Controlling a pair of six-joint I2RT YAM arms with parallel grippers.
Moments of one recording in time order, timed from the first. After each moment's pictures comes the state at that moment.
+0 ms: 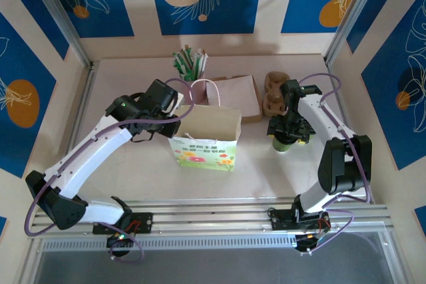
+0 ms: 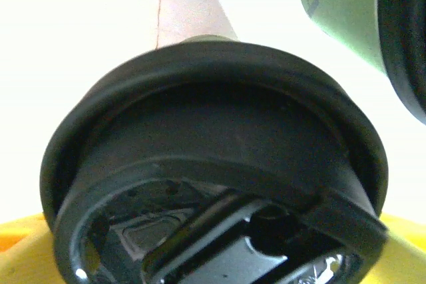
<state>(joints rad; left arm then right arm) -0.69 1.34 1.45 -1.18 -0.13 -0.18 0.13 1.57 1.24 -1.25 0.03 0.41</state>
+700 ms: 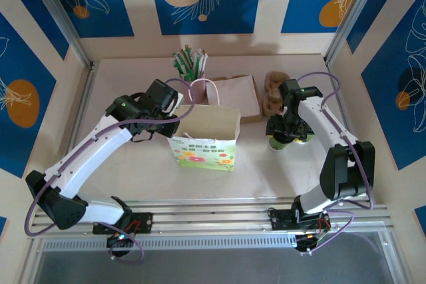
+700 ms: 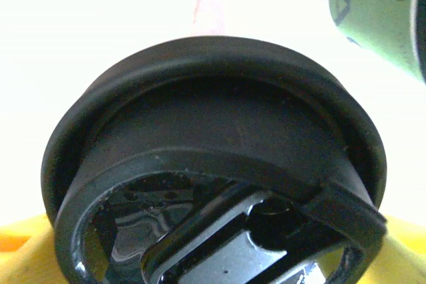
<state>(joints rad) -0.69 1.34 1.45 -1.18 -0.15 -0.17 0.17 1.50 1.22 -1.23 0.01 0.37</state>
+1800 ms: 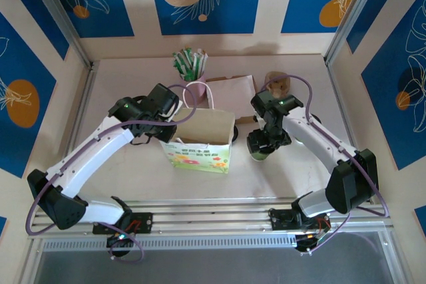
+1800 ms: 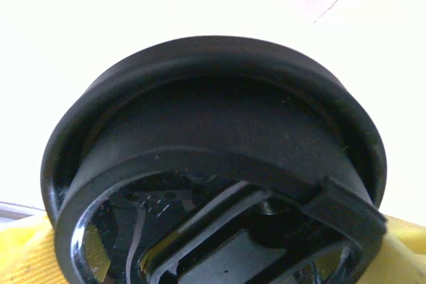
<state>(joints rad) -0.69 1.34 1.41 -1.23 -0.18 -0.13 0.49 1.43 1.21 -1.30 0.03 0.24</state>
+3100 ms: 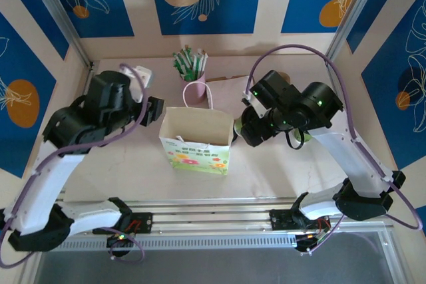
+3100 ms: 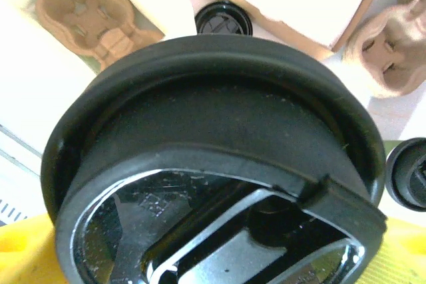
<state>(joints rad) -0.68 1.11 1.68 -1.15 -0.25 -0.11 0.83 1.37 1.92 -1.68 0.16 0.14</state>
